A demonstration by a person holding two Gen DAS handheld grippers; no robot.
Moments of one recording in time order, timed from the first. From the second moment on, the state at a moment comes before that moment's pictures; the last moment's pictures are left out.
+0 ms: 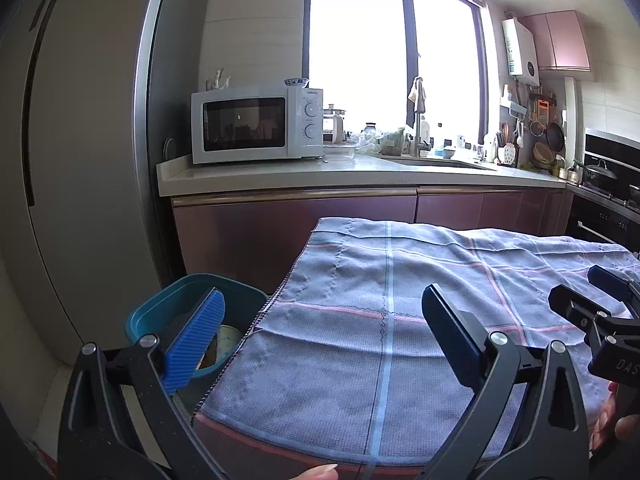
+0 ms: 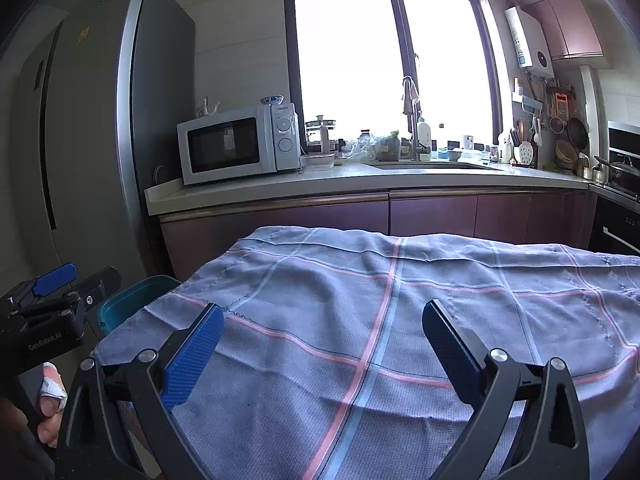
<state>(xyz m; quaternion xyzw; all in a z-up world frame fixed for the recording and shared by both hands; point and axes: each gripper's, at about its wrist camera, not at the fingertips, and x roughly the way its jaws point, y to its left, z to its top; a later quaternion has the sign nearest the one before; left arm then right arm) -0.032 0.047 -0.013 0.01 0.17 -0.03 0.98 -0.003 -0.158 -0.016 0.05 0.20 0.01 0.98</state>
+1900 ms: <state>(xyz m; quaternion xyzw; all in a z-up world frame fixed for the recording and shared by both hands) -0.043 0.036 -0.015 0.02 0.17 -0.04 0.98 -0.014 -0.167 -0.015 0.06 0.19 0.00 0.98</state>
